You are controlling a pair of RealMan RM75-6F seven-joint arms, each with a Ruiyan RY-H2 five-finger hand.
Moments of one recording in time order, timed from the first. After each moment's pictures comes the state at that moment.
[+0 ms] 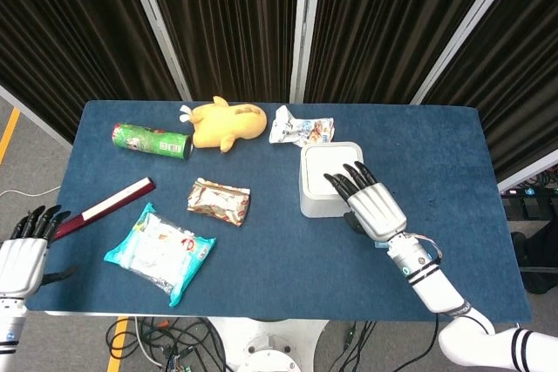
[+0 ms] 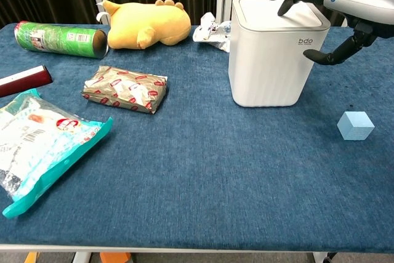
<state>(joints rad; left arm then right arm) -0.09 -1.16 -0.02 -1.56 1.47 1.46 0.06 0.59 -1.28 0.20 -1.77 -1.35 1.02 -0.42</state>
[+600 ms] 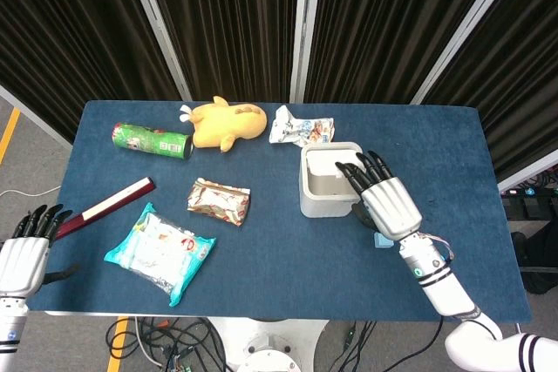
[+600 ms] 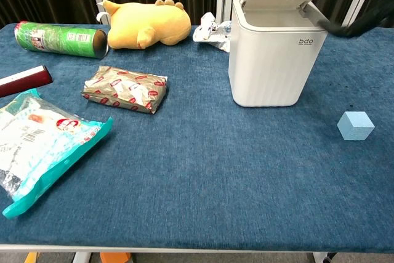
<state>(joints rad) -0.09 -1.16 -0.03 -1.56 1.48 1.46 0.06 0.54 -1.24 0.19 -1.79 -1.44 1.20 -0.32</state>
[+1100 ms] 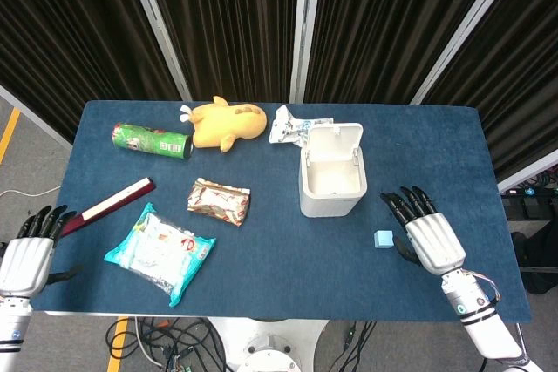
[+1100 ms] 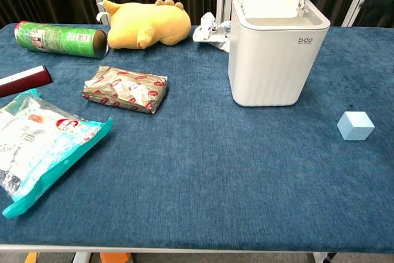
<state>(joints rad) -0.10 -1.17 -0.02 -1.56 1.48 1.45 0.08 0.37 -1.16 0.02 -1.76 -1.52 1.26 -0.21</state>
